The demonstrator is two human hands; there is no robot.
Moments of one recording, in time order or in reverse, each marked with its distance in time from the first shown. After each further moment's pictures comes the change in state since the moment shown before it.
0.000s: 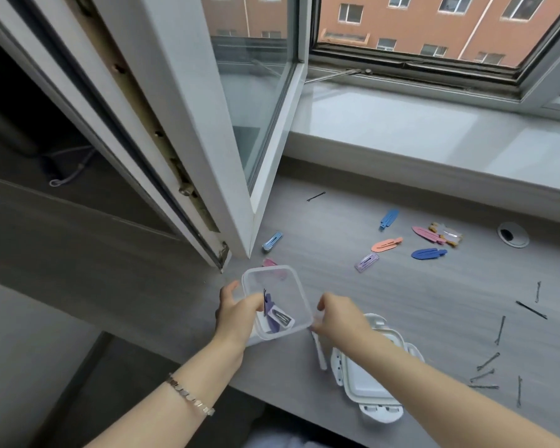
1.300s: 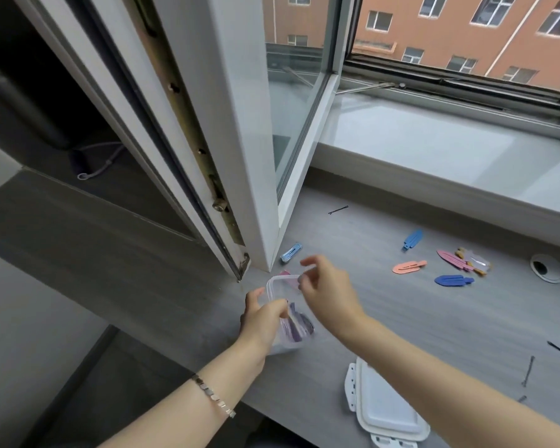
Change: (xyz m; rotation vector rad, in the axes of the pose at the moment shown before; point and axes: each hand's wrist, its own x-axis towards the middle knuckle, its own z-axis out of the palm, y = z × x) left_hand 0.015 0.006 0.008 -0.005 -0.039 -0.044; right_hand 0.004 -0.069 -0.035 0.432 0.240 -0.286
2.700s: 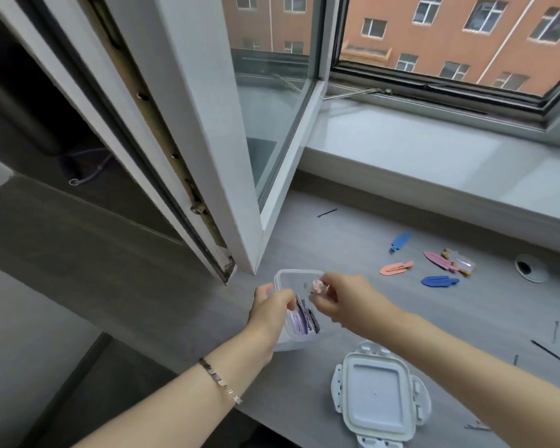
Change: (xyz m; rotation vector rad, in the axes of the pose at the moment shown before) left_hand -0.011 0.019 0.025 -0.020 -0.051 -0.006; right_hand -0.012 0.009 -0.055 -0.380 -0.308 -0.052
